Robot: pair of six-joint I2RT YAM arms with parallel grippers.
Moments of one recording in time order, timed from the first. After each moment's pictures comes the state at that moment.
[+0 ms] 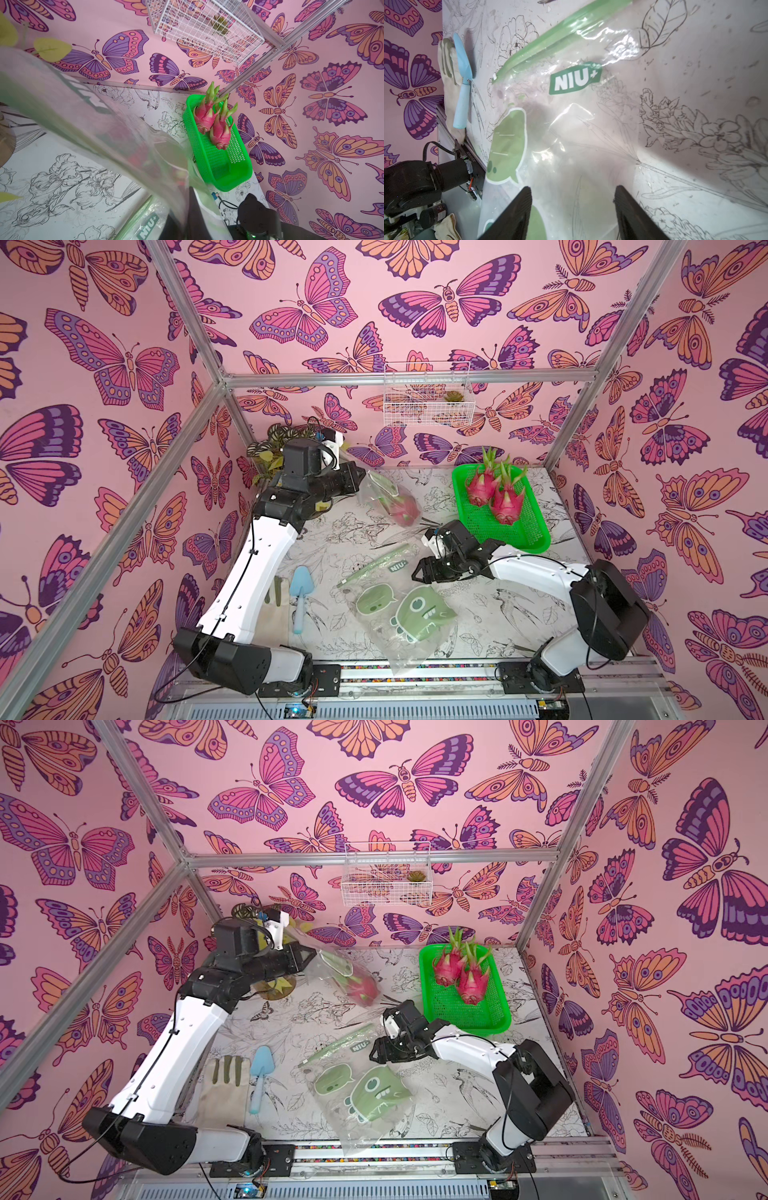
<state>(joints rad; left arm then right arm) -0.27 1.38 1.59 -0.64 0.38 -0.45 0.69 1.60 0.93 -0.36 -0.41 0.55</state>
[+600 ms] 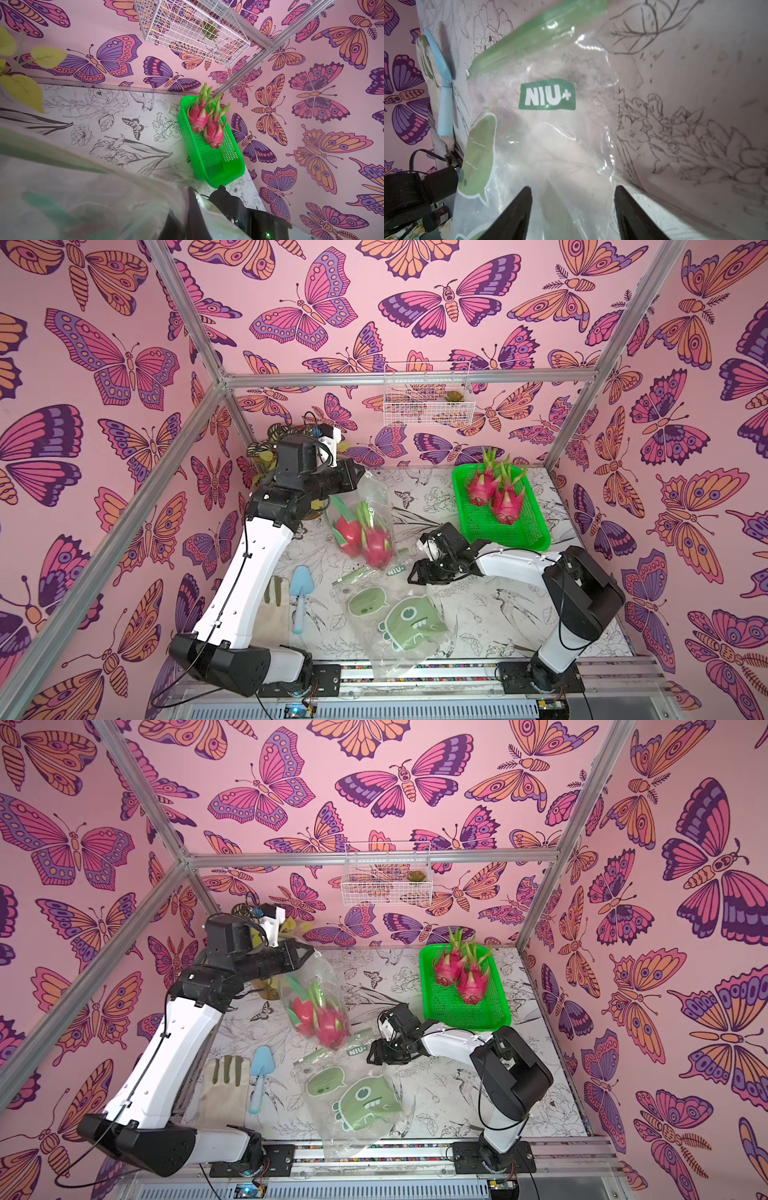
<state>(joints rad) -0.27 1.37 1.64 -0.69 0.40 -0.45 0.70 1.74 0.98 -0.31 -0.44 0.57</state>
